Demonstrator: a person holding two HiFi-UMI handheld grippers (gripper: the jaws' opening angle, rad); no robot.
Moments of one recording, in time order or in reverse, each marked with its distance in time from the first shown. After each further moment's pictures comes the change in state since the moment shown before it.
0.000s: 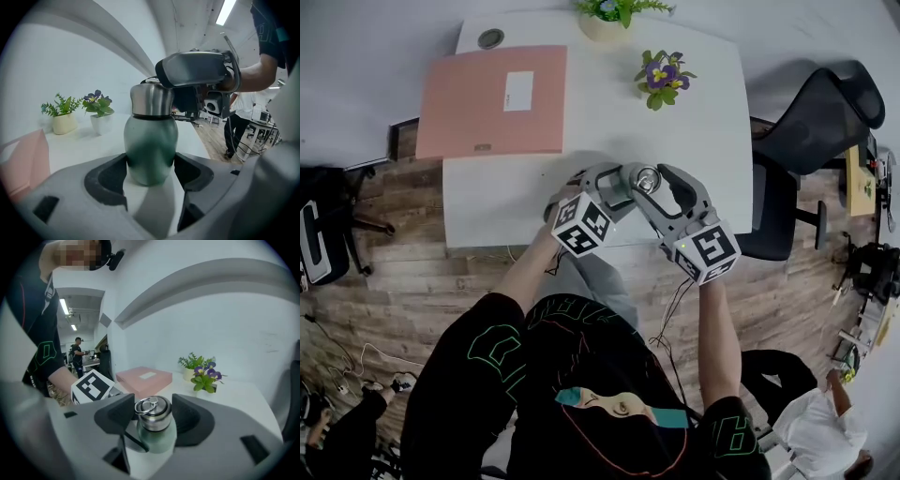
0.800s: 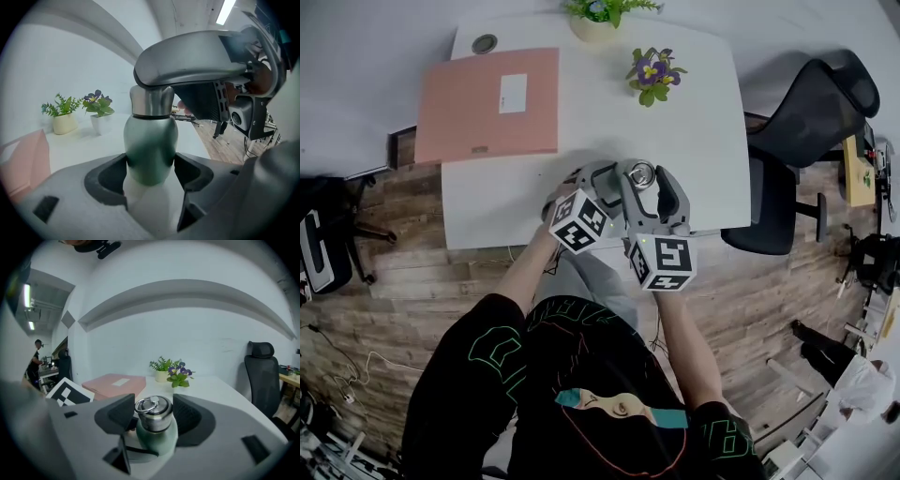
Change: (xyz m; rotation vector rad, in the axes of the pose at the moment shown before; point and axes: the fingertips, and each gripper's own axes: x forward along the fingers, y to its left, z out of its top) left arm -0.001 0.000 0.000 -0.003 0.004 0.004; right arm -0.003 -0.005 -0.004 0.178 -0.069 -0.470
